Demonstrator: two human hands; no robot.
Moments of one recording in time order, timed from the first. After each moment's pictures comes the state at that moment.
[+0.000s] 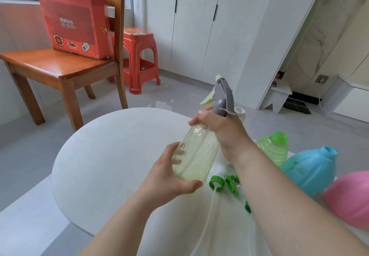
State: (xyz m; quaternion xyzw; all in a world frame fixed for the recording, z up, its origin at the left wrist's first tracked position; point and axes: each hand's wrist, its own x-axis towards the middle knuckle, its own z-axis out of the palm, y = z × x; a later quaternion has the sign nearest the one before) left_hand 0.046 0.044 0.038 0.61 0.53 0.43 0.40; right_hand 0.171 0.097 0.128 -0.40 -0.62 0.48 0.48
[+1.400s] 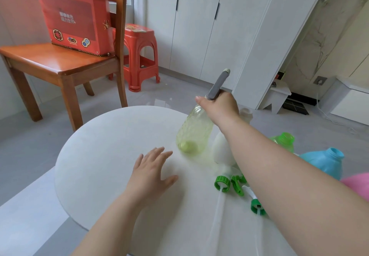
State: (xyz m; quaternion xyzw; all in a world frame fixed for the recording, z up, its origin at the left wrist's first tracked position) left_hand 0.008 0.058 0.003 0.70 0.64 0.24 0.20; right_hand 0.147 0.150 0.133 -0.62 -0.63 0.25 0.39
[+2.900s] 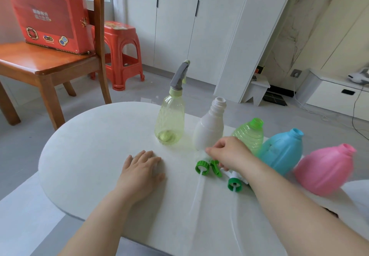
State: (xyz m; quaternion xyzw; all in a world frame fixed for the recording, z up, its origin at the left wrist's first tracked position) left_hand 0.024 0.046 -0.005 0.74 0.64 0.15 0.16; right_hand 0.223 0.056 0.097 -0.70 -0.62 0.30 0.18
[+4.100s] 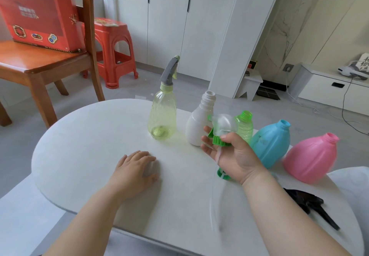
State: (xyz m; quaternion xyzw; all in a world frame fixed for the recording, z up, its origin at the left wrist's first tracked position) left_hand 0.022 0.034 0.000 0.75 0.62 0.14 0.18; right_hand 0.238 0.037 0.086 -0.35 -0.31 0.69 0.55
